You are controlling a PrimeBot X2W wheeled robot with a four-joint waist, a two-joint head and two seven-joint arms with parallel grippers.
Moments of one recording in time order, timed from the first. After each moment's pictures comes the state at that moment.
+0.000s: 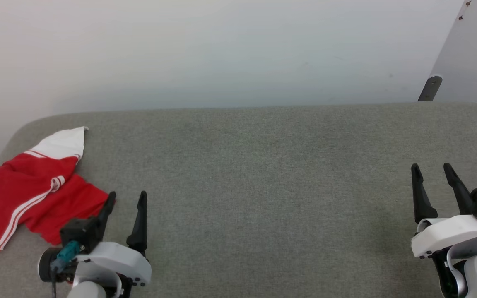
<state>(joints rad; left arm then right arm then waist) -0.20 0.17 -0.03 0.38 -0.27 -0.11 -0.22 -0.29 -0.15 -0.04 0.40 0.21 0.13 -0.22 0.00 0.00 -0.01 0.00</state>
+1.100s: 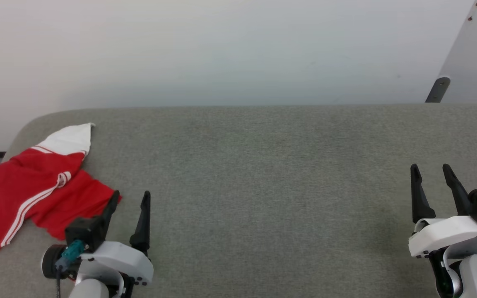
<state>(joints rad) -0.23 0.16 -0.02 0.45 -0.23 -0.13 -0.26 -0.30 -0.14 -0.06 0.45 0.19 0.13 -0.26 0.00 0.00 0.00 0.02</state>
